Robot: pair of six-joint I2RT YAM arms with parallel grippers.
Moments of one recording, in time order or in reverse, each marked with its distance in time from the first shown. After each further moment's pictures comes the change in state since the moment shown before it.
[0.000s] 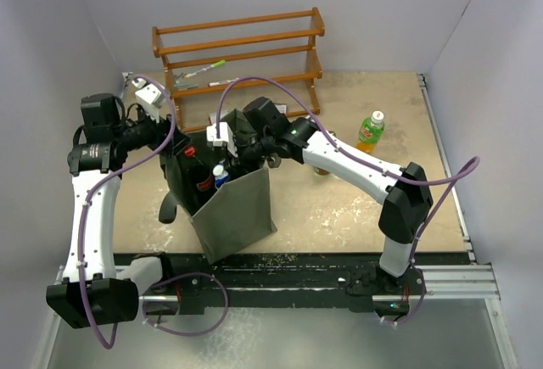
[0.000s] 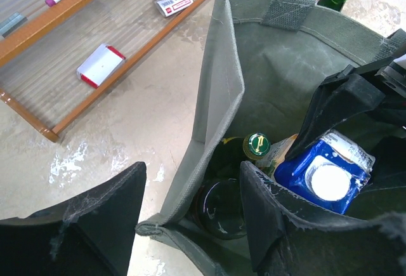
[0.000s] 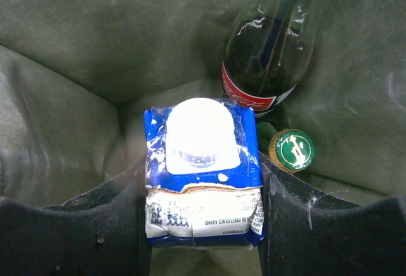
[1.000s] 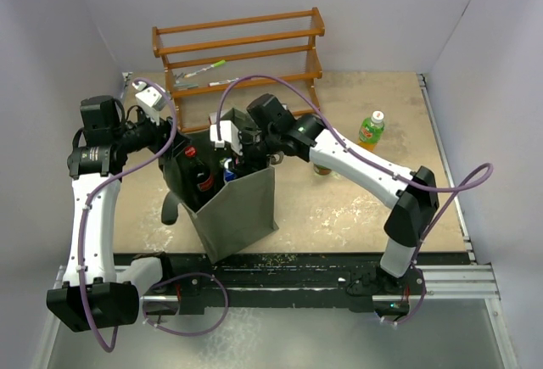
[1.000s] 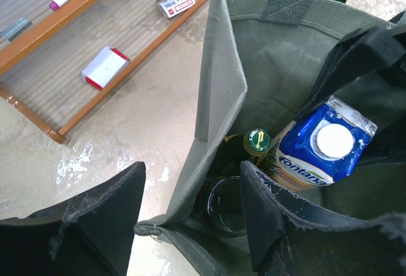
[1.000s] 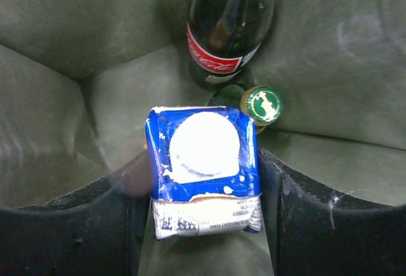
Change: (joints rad) left arm 0.000 -0.021 -0.015 0.003 -0.002 0.027; right arm 0.002 -0.037 0.038 -0.123 0.160 -0.079
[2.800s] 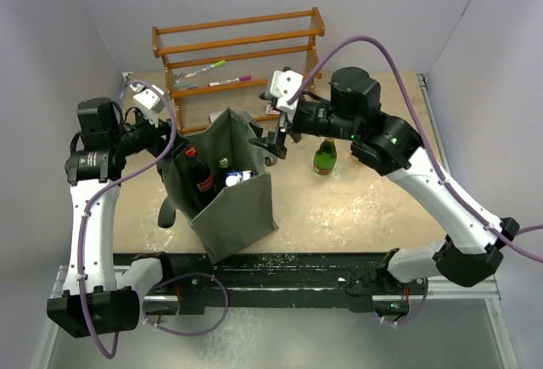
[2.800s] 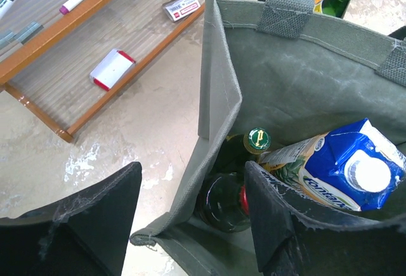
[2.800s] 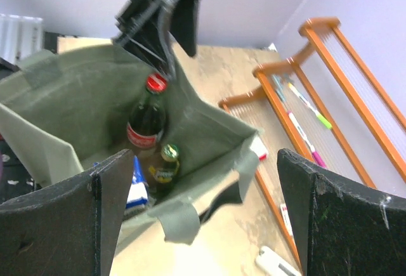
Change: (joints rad) left arm 0.000 -0.031 0.000 -0.005 -0.019 -0.002; right arm -0.029 -0.379 0.068 0.179 0.109 0.160
